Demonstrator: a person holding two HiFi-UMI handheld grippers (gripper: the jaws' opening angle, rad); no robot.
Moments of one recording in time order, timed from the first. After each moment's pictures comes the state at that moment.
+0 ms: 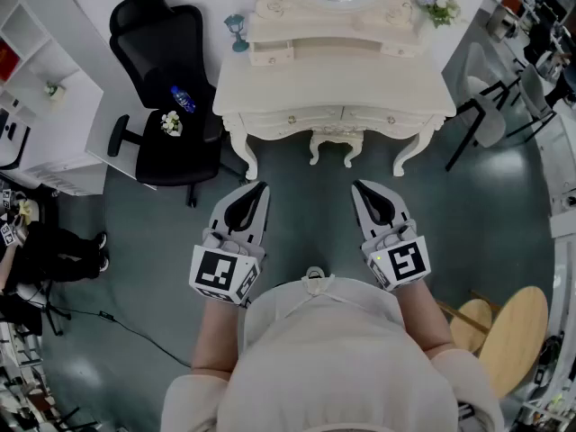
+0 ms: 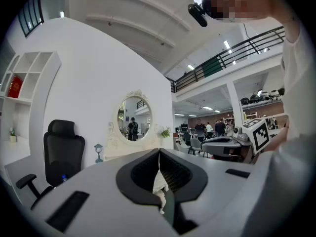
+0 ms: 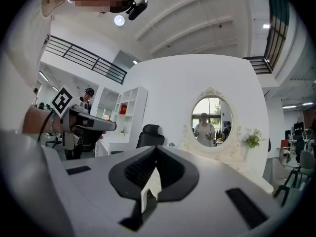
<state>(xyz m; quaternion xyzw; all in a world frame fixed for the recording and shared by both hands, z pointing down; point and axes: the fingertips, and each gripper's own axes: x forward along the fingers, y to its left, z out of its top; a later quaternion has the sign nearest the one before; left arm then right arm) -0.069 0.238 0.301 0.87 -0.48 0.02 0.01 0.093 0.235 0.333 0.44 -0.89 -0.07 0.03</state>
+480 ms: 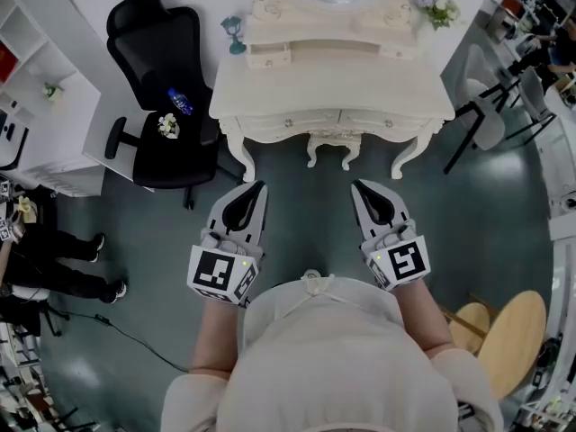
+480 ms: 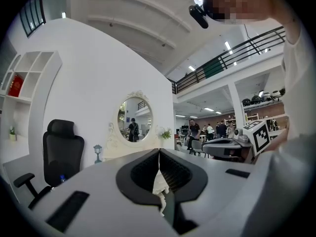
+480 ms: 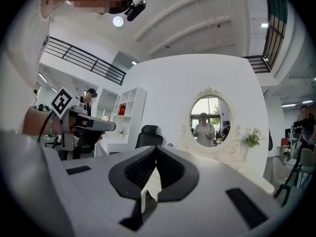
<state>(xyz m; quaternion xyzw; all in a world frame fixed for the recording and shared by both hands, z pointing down) -0.060 0.222 0.301 0.87 -0.49 0.01 0.01 0.105 0.218 0.333 0.44 -0.89 -0.06 0.02</state>
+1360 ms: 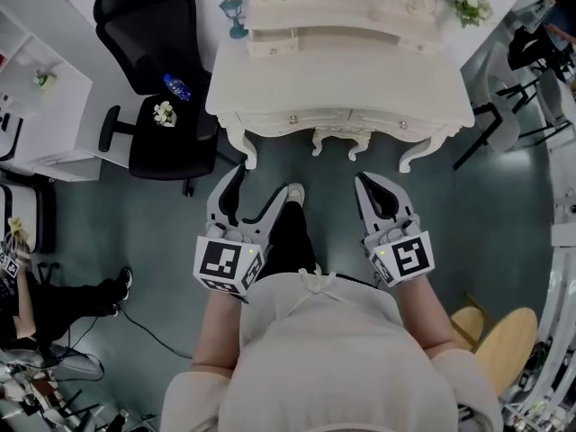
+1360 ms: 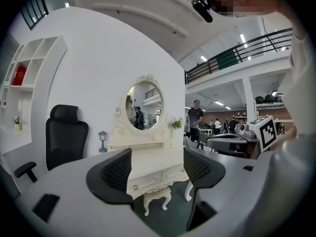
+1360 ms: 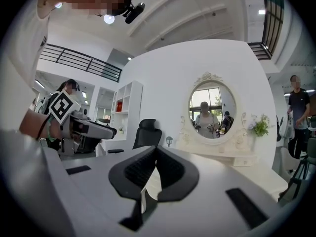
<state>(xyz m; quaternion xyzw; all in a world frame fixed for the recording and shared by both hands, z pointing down) -0.065 0.116 0.351 0.85 -0.52 0.05 0.07 0.100 0.116 0.364 0.43 -0.90 -0.02 0.04</state>
